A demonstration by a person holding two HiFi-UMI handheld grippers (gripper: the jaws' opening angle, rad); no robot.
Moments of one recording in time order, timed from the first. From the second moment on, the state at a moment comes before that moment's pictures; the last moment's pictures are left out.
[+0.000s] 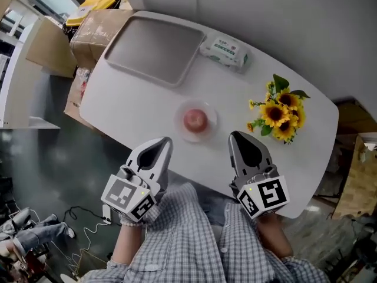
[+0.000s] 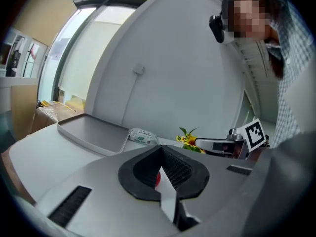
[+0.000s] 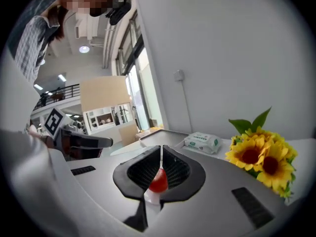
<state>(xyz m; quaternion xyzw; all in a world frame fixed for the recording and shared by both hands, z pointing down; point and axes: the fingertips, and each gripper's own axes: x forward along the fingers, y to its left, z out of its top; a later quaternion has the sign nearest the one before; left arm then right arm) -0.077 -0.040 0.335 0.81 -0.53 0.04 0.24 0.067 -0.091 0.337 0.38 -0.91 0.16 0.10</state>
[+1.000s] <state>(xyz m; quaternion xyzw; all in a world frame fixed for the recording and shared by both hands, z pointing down) -0.109 -0.111 0.512 0.84 -0.35 0.24 0.34 0.069 -0.108 0.482 0.56 -0.74 0.27 0.25</state>
